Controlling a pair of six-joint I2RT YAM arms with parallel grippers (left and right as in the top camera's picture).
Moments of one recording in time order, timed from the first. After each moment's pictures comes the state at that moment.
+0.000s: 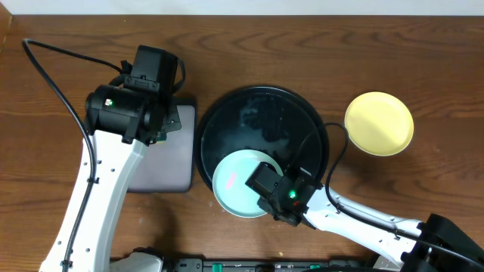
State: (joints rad) left arm -0.25 1.42 1.56 -1.36 -0.32 -0.45; right arm 0.97 1.52 0.81 -0.64 0.04 1.52
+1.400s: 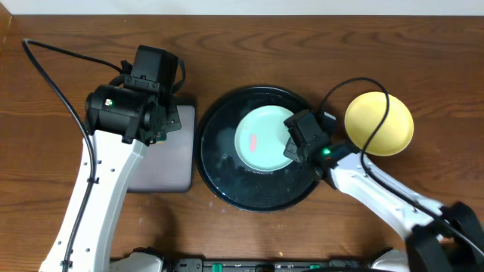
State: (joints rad) left arm -0.25 1.42 1.56 -1.36 -0.32 -0.45; right arm 0.58 1.56 0.87 -0.45 0.20 0.97
